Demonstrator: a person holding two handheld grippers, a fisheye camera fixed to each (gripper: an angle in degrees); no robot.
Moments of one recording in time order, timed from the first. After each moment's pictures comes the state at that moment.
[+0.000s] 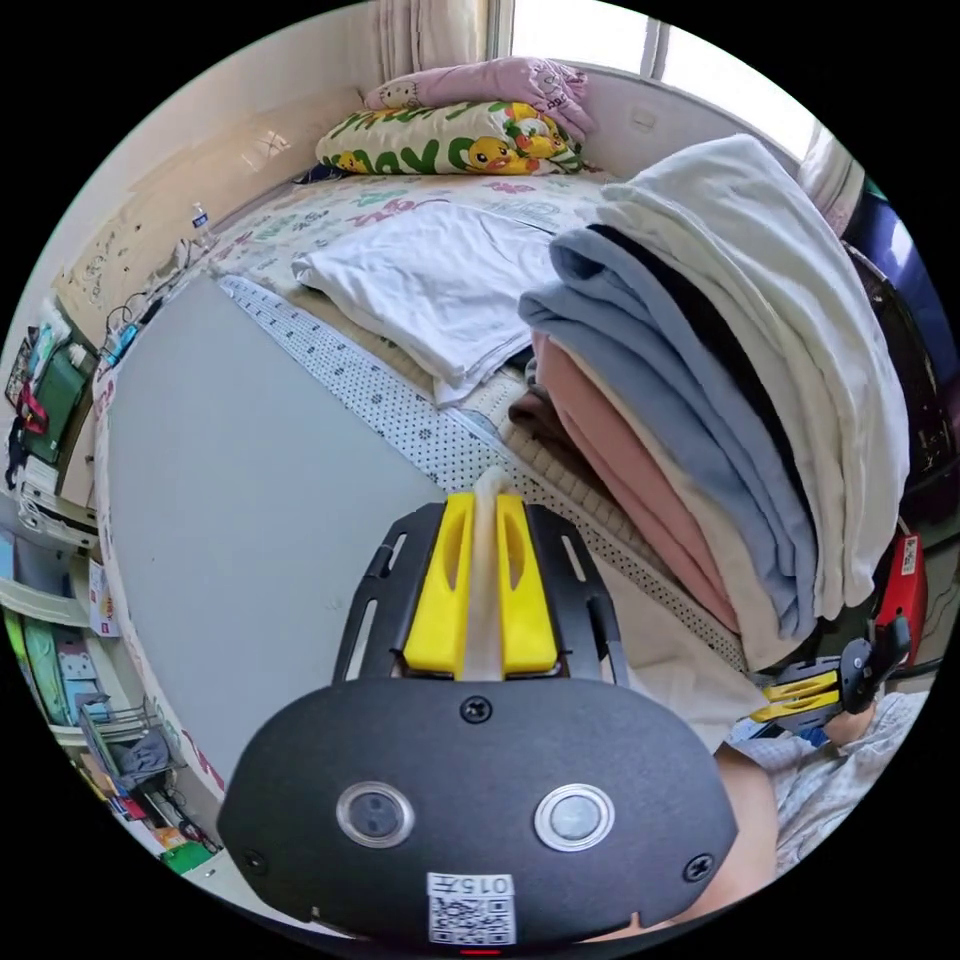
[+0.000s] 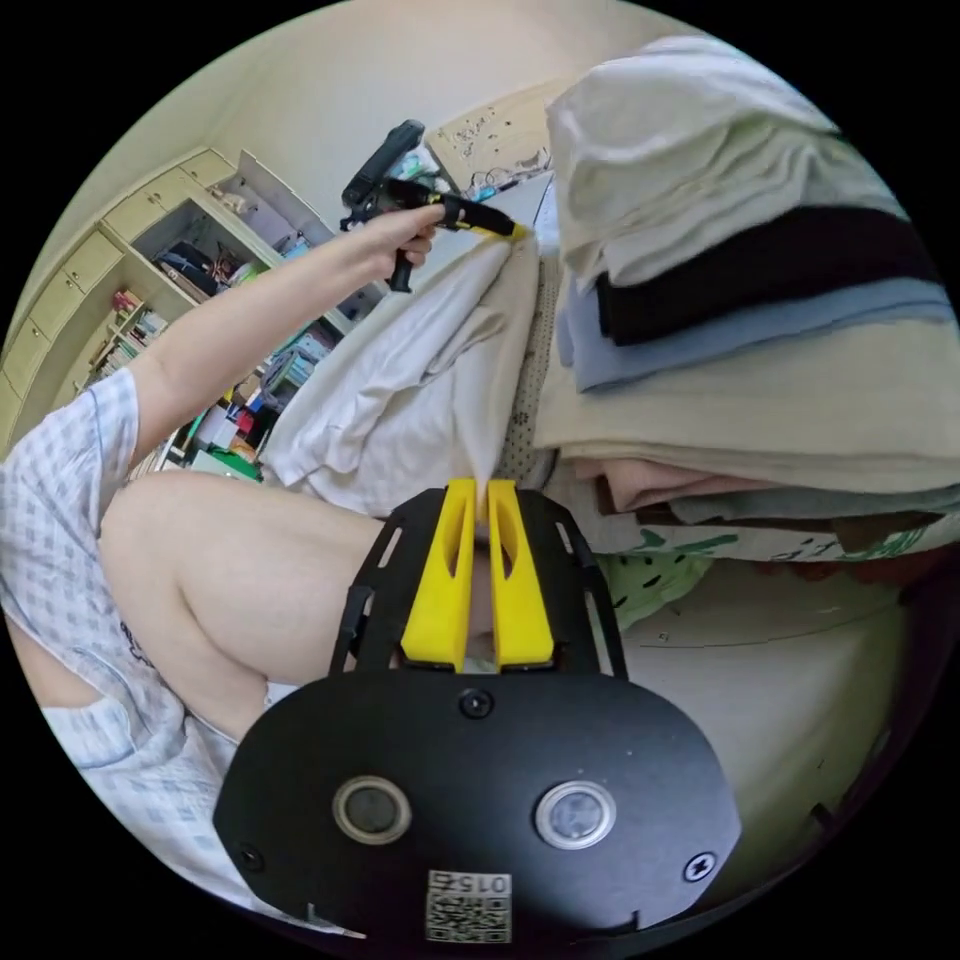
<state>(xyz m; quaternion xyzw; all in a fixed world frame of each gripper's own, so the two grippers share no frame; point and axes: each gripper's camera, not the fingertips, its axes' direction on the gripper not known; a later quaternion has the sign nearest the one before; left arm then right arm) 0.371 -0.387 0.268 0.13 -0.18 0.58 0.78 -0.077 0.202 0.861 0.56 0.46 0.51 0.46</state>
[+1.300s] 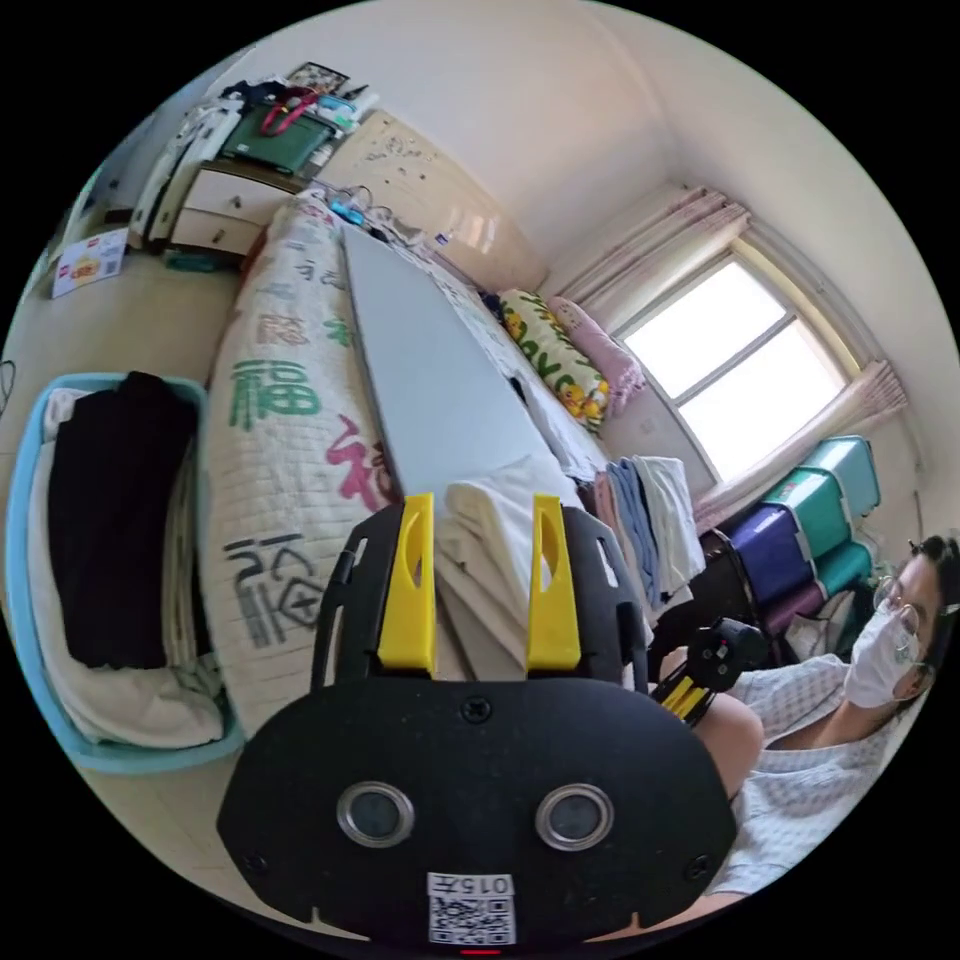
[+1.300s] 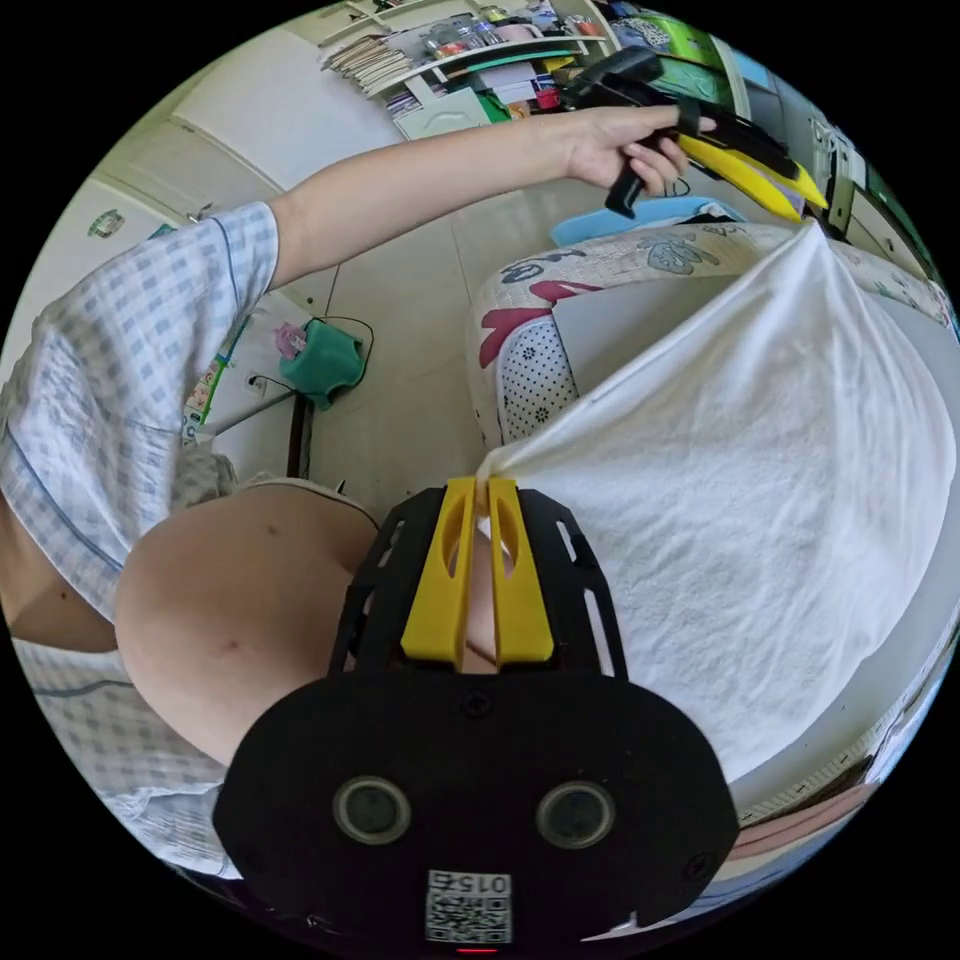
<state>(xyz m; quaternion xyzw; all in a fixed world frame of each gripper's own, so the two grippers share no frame) -0.251 -0.547 0.061 0.22 0.23 0.36 0.88 0.328 -0.474 0.556 0.13 0.37 0.27 0.88</state>
